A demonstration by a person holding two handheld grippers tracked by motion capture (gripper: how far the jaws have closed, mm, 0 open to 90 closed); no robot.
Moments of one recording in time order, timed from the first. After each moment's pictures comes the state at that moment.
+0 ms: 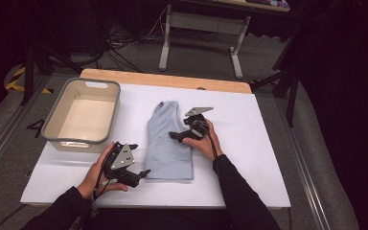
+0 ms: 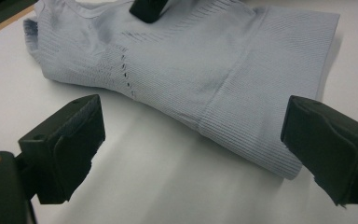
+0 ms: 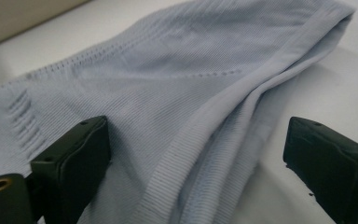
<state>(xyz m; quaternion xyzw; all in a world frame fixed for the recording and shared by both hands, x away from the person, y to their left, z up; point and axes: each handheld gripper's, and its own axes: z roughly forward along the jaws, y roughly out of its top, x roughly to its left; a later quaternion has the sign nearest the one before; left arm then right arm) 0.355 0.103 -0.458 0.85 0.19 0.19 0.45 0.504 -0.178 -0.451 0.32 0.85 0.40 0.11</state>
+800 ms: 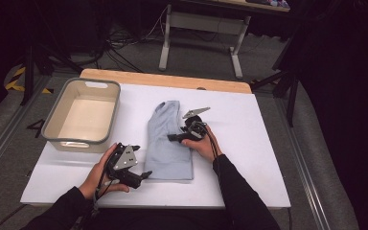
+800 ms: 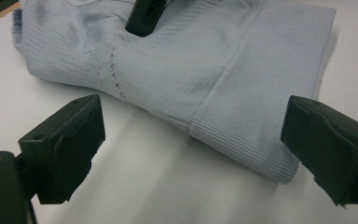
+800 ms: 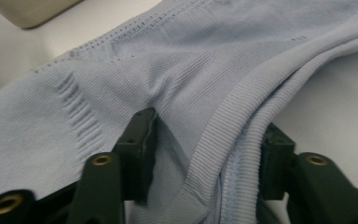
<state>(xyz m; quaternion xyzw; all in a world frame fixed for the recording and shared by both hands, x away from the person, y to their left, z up) 0.355 0.098 -0.460 0.86 0.18 0.19 0.44 0.504 -0.177 -0.456 0.30 0.86 0.40 0.02</state>
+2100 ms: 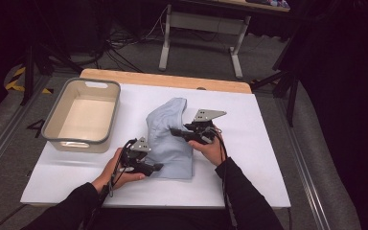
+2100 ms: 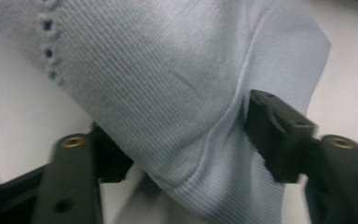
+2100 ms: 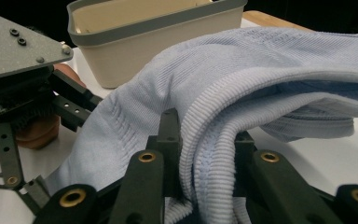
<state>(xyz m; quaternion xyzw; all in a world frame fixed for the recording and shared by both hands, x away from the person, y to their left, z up) 0.392 0.066 -0.465 0.87 0.24 0.04 0.43 0.459 -0.190 -0.407 0.20 0.82 0.52 0.09</state>
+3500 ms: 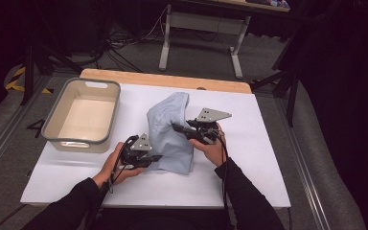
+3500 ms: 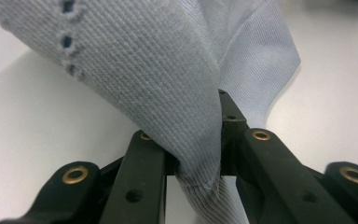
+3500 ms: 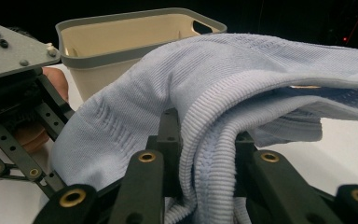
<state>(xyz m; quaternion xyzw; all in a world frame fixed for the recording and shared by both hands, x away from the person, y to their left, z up) 0.391 0.065 -0.447 0.88 0.19 0.10 0.43 0.446 -0.191 -0.390 0.20 0.80 0.54 0.15</state>
